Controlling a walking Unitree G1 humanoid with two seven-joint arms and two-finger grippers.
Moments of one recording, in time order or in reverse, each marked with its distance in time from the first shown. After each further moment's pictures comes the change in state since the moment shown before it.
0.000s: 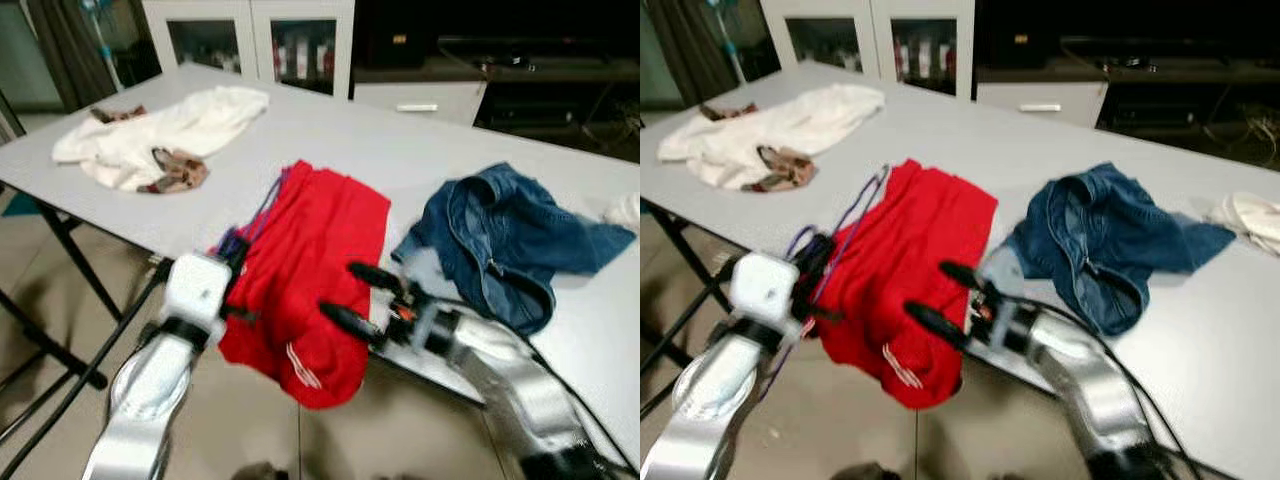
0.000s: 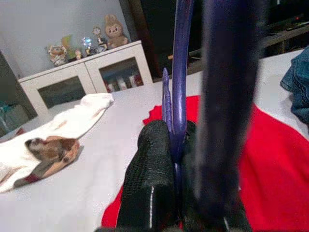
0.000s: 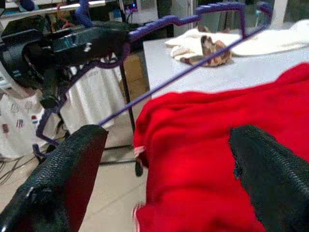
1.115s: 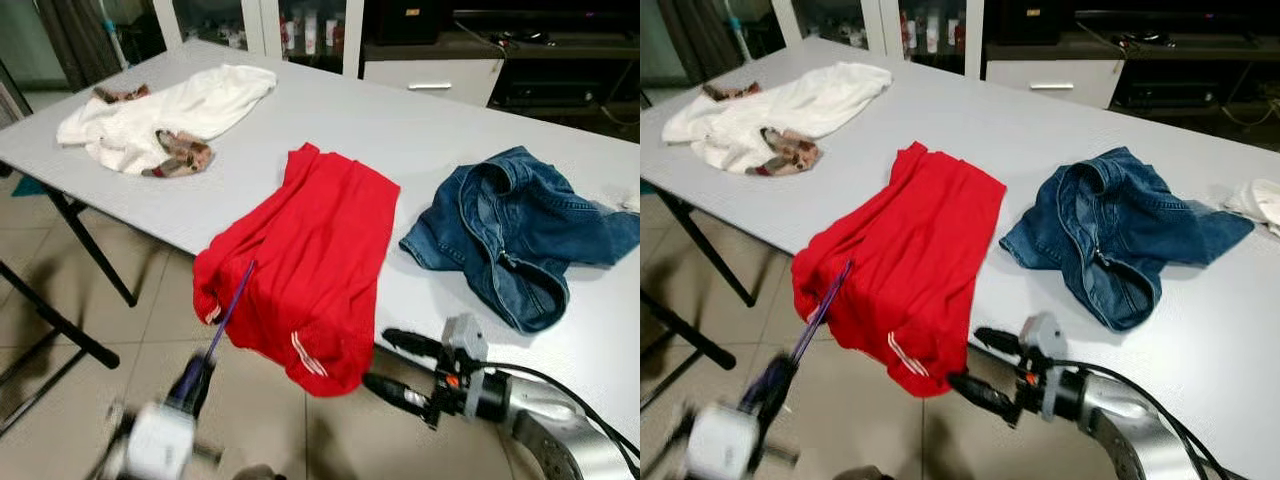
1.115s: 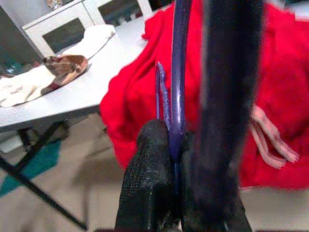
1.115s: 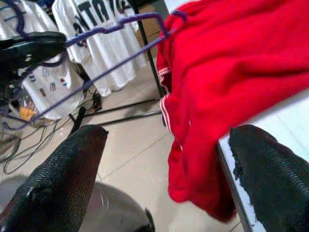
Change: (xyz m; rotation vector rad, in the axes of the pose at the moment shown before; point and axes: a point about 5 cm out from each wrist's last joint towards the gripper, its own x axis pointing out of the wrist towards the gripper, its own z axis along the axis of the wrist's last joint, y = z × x) left arm -0.125 -0.027 -0.053 0.111 0.187 0.021; right arm -0.062 0.006 -0.053 0.090 0.175 0.021
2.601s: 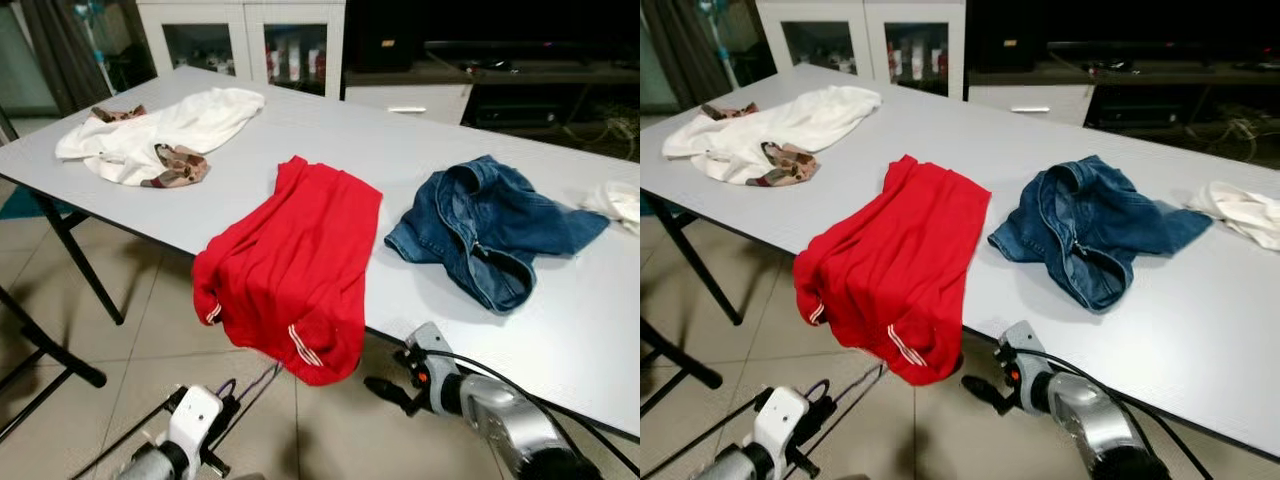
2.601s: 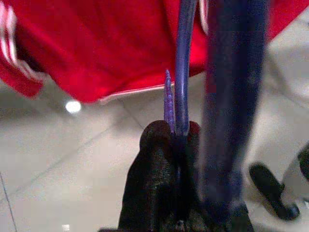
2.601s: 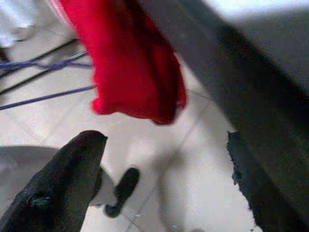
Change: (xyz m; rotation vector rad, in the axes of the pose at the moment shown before) left arm 0.063 -0.007 -0.106 -0.176 0.430 -0.400; right arm 0.035 -0.053 -0.066 0.150 0.358 -0.369
